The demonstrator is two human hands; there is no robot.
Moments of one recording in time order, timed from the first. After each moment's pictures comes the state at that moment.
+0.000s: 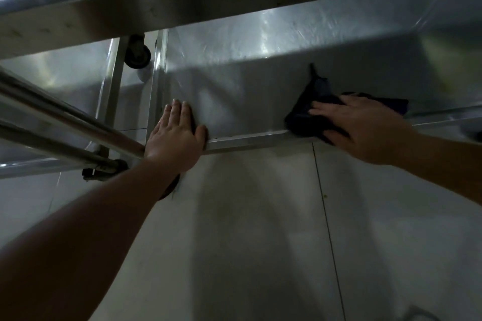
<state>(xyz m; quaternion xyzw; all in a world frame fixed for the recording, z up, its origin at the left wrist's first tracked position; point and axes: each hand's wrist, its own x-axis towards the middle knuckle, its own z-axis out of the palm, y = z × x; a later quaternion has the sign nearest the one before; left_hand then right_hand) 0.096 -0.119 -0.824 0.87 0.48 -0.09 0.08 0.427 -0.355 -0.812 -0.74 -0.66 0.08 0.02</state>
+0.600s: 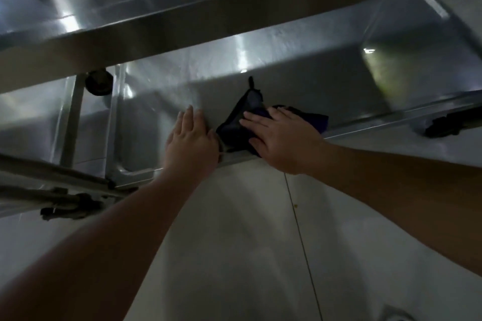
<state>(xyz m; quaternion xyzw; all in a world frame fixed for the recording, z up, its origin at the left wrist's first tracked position) 0.202 -0.175 -0.813 0.89 0.45 0.00 0.12 0.377 -0.315 -0.809 -0.78 -0.62 0.10 0.02</state>
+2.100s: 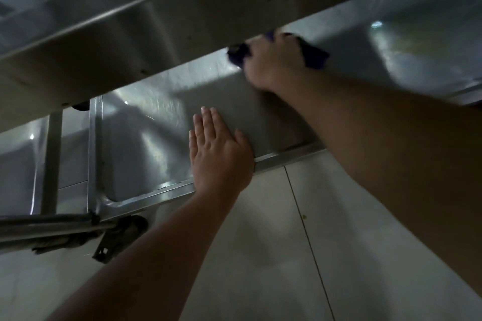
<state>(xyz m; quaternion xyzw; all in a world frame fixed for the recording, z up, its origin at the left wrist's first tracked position) 0.282 -0.212 -0.842 0.86 0.49 0.04 0.14 0.492 -0.183 -0.805 -0.89 -0.43 0.13 0.07</state>
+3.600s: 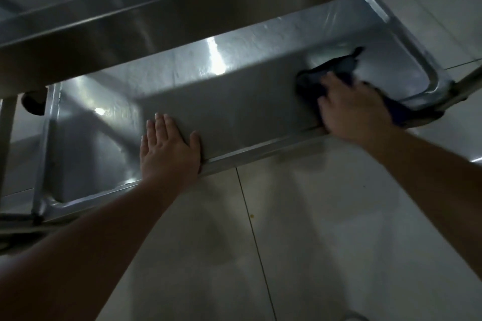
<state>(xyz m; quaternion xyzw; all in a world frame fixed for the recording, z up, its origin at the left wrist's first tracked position) 0.285 -0.222 -0.826 0.86 0.50 0.00 0.09 0.561 -0.434 -0.803 -0.92 -0.38 0.09 0.01</state>
